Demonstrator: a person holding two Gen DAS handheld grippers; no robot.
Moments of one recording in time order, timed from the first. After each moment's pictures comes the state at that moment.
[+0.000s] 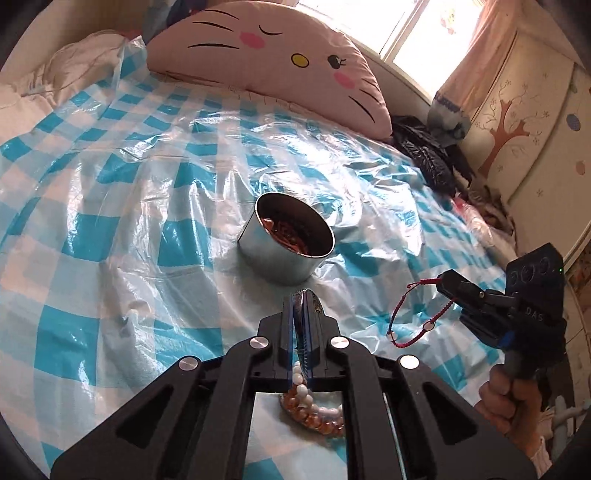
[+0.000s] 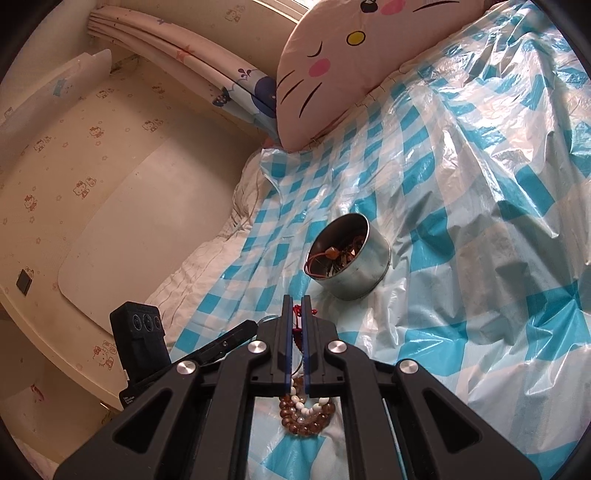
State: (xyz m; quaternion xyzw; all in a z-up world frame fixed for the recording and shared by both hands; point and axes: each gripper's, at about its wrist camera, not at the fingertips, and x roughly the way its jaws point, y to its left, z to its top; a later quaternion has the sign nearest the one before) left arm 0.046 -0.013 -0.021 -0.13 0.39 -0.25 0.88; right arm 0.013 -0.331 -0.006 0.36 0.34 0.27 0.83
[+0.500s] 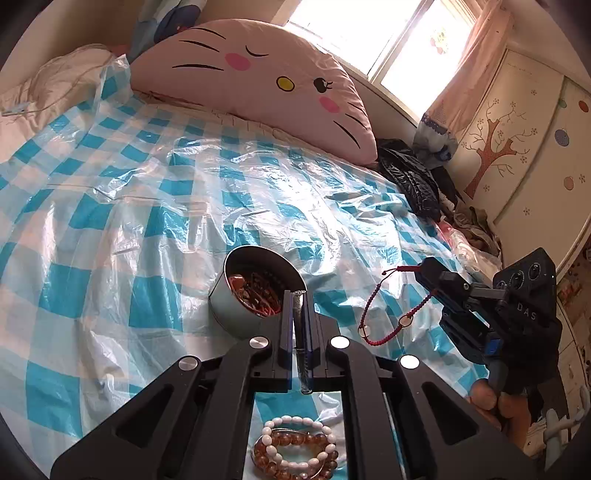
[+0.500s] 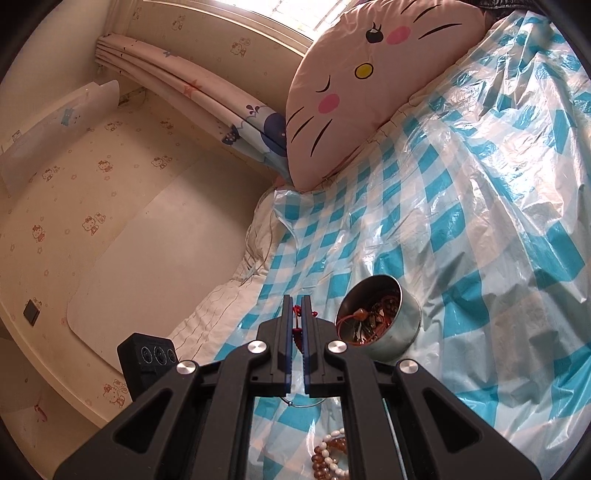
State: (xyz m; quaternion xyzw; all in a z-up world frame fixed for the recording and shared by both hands) left arm 0.080 -0.031 0.006 -0.15 0.36 -0.27 0.88; right arm 0.056 -0.321 0.022 0.39 0.28 0.25 0.84
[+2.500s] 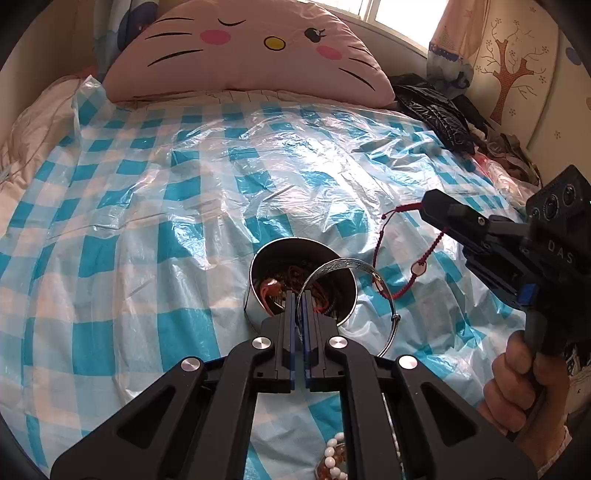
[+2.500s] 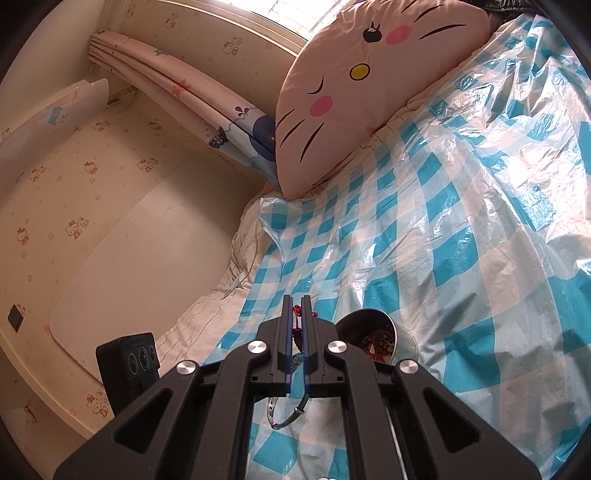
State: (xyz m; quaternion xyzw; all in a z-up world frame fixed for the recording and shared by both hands) left arm 0.133 -0.068 0.003 0.00 0.42 -0.23 0.88; right arm 0.106 -0.312 0.014 0.37 0.28 0.24 0.85
